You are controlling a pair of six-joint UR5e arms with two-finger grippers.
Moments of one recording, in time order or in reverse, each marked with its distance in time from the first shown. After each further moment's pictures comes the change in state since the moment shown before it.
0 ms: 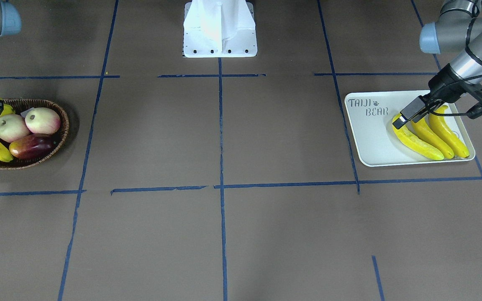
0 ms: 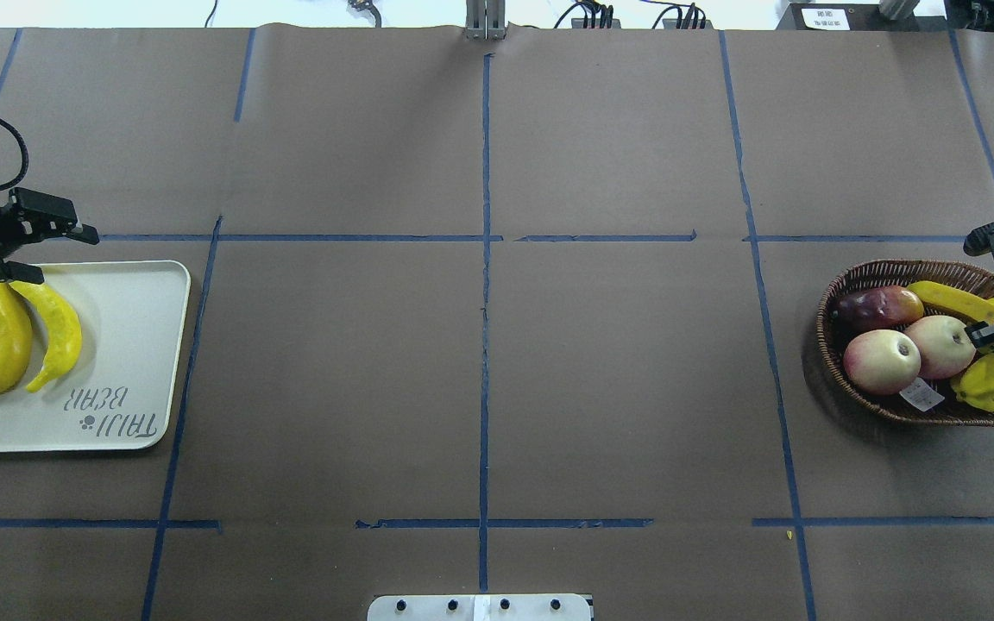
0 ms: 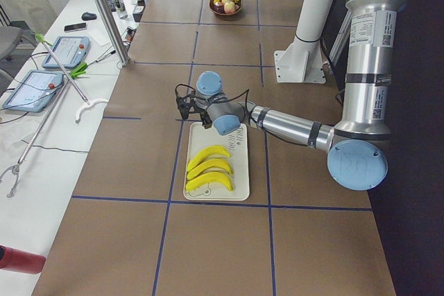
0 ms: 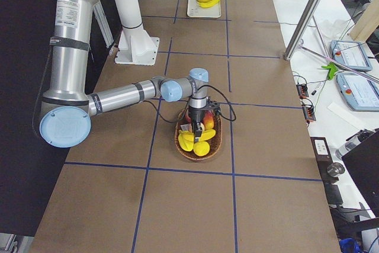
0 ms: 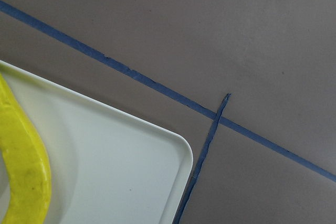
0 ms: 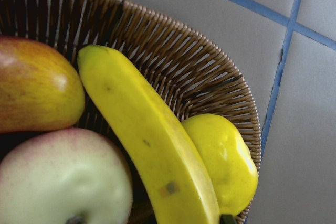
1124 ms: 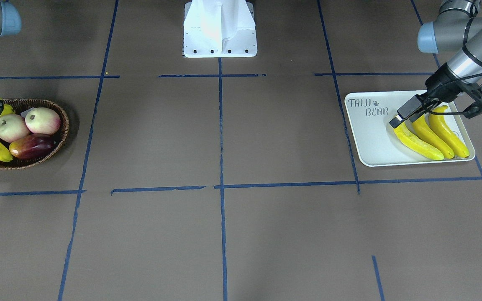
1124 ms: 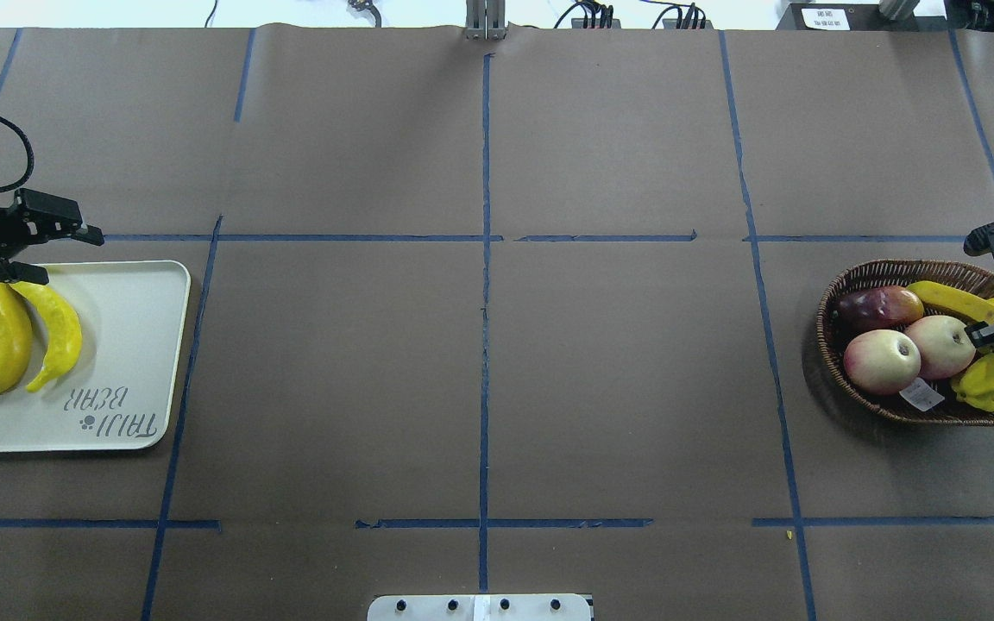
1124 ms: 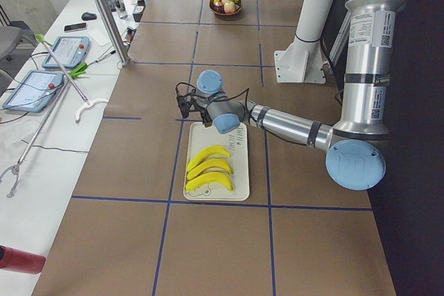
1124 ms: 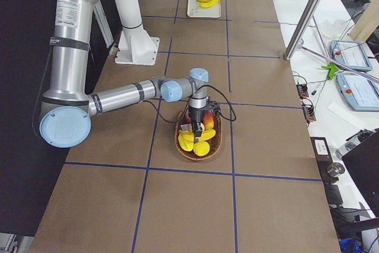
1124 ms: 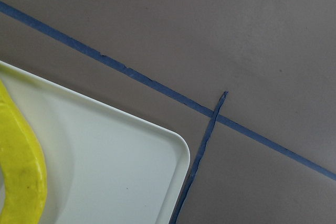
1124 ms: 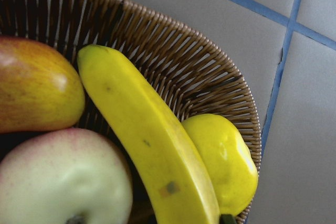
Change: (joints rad) left arm 0.010 -0.007 -0.010 -0.002 -0.001 0.000; right arm 0.000 0.000 0.000 0.000 0.000 0.000
